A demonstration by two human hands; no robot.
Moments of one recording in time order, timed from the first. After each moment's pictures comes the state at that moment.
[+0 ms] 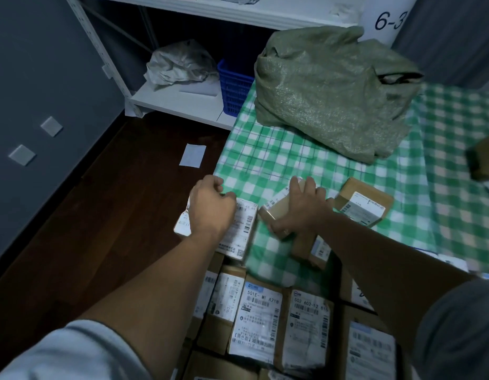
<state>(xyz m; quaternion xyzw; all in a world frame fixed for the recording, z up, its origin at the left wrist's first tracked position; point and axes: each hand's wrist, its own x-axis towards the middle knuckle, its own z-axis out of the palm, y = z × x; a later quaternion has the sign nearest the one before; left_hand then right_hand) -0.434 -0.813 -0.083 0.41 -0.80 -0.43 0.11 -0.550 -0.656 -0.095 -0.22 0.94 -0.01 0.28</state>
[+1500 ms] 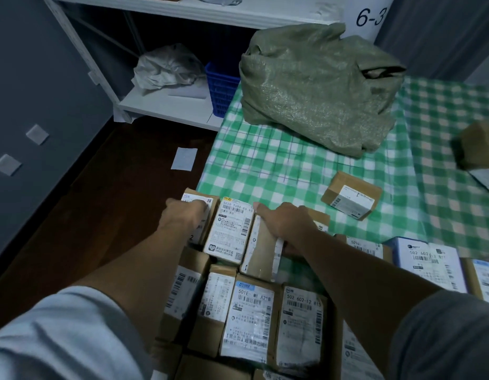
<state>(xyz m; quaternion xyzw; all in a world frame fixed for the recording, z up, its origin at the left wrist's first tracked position) -0.433 -0.852 -0.120 0.59 -0.70 -0.39 -0.09 -0.521 -0.655 -0.113 -0.02 0.91 -0.19 0.36</state>
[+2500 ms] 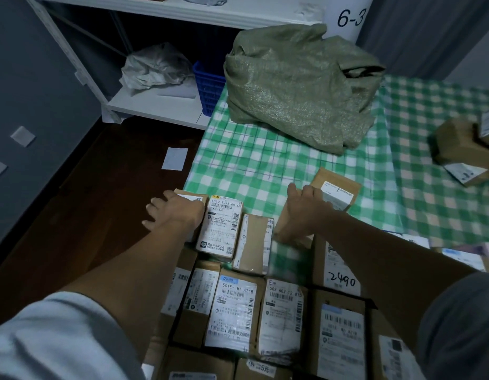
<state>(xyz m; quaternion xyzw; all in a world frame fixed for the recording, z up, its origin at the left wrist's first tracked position) -0.442 -0.818 -0.104 0.54 -0.80 -0.23 -0.13 -0.554 -0.592 -0.092 -0.22 0.93 0.03 0.31</state>
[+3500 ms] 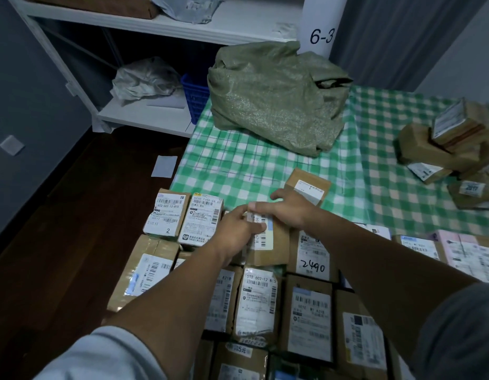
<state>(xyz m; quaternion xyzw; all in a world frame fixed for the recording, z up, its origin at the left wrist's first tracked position) -0.431 -0.679 -0.085 0.31 -0.65 -0.69 -0.11 -0.526 -0.556 -0.043 -0.07 0.86 -0.34 0.37</state>
